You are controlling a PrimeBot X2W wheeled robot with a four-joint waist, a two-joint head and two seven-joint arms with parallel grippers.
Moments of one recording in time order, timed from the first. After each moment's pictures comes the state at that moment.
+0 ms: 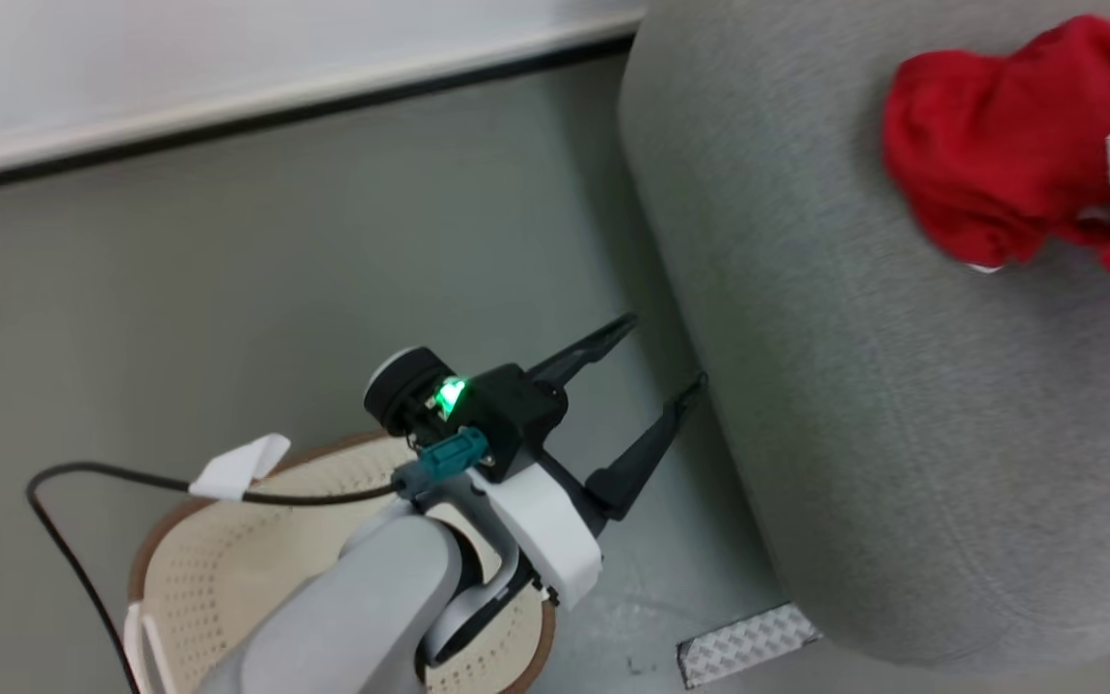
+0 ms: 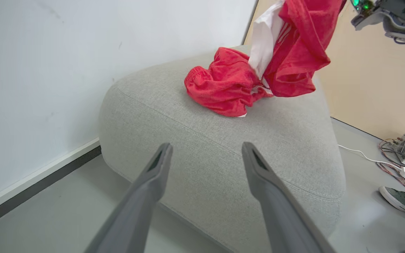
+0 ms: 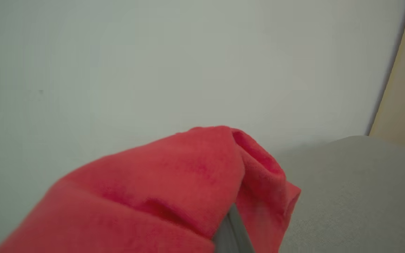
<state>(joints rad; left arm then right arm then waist) -0.63 0.24 -0.76 0.10 -0.39 -0.05 -0.03 -0.75 -0.63 0.09 0.42 0.90 0.13 -0.22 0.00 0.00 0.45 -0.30</state>
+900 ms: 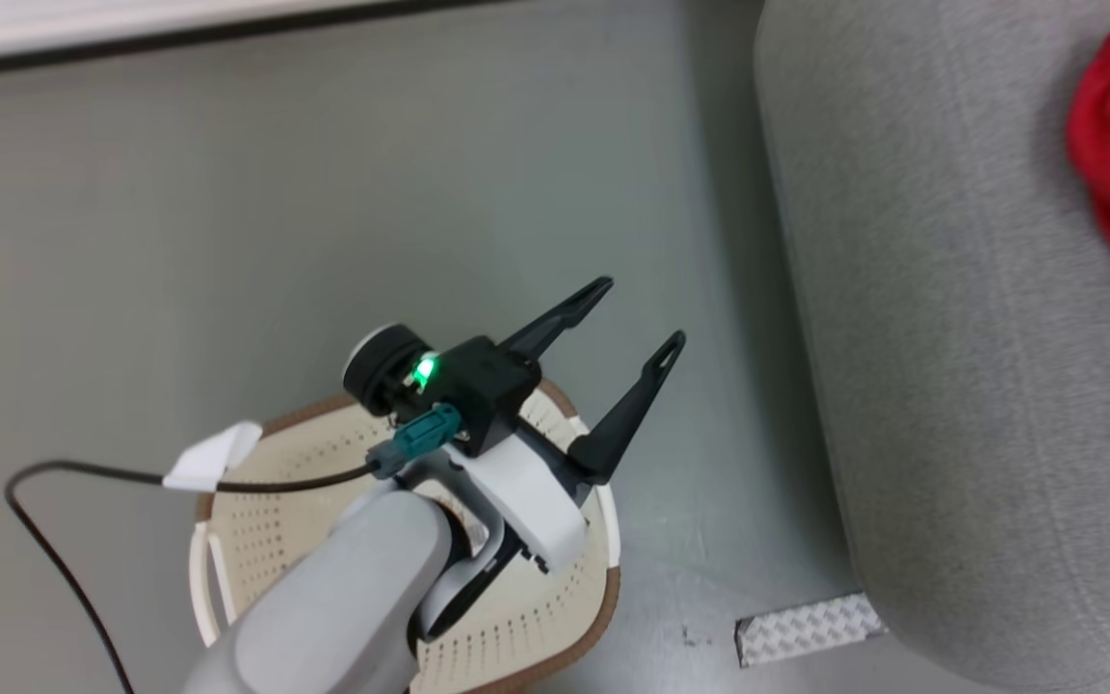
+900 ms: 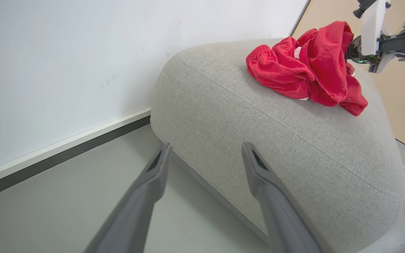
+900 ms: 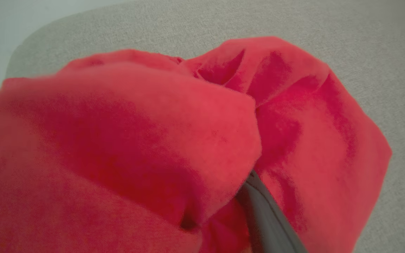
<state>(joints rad) -0.68 0.24 -0.74 0.13 -0.39 -0.03 -0.09 -0.98 -0.72 0.41 0.85 0.95 0.13 0.25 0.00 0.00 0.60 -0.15</state>
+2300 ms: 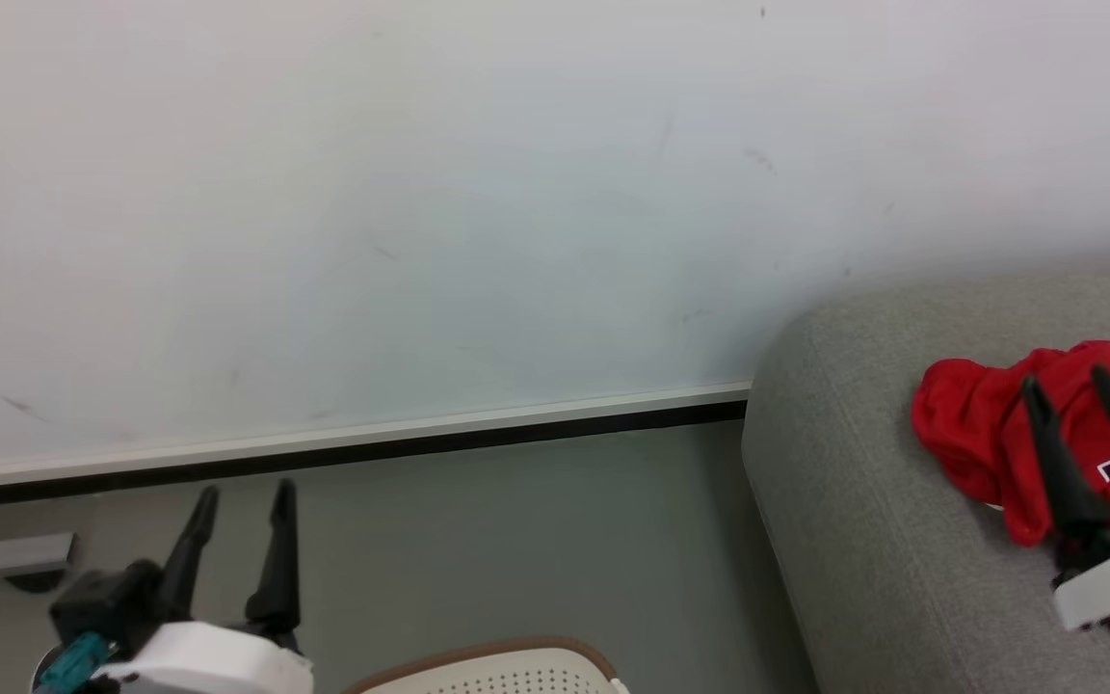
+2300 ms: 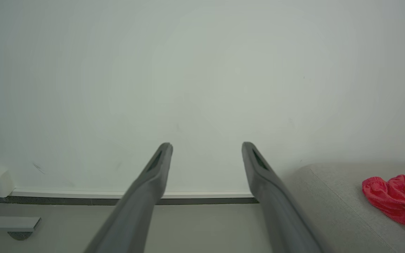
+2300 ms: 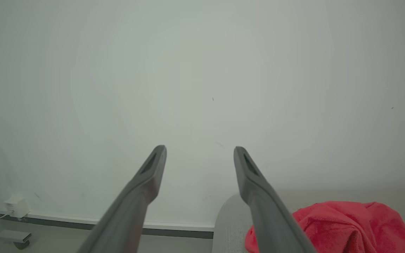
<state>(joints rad) -0.12 0.39 -0.33 0.08 -0.60 0.24 -0.26 -0.34 -0.51 0.35 0.27 0.77 0.13 -0.24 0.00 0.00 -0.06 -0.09</state>
